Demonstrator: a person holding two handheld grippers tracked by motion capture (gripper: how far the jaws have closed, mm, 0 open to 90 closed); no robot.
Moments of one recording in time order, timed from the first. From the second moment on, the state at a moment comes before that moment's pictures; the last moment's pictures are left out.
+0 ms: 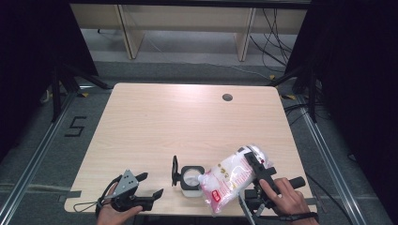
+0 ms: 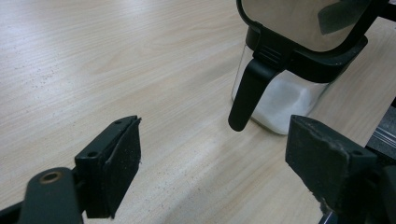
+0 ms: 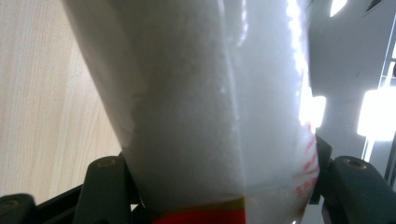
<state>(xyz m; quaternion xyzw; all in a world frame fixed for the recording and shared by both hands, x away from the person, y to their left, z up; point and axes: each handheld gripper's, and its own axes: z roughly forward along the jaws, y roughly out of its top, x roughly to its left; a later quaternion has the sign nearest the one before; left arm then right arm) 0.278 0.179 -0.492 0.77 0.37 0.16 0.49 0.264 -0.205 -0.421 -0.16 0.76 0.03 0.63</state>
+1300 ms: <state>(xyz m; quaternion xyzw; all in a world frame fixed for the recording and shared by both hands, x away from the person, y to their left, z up) 0.278 0.178 -0.492 0.77 0.37 0.16 0.49 0.263 -0.204 -0.422 -0.15 0.76 0.04 0.63</state>
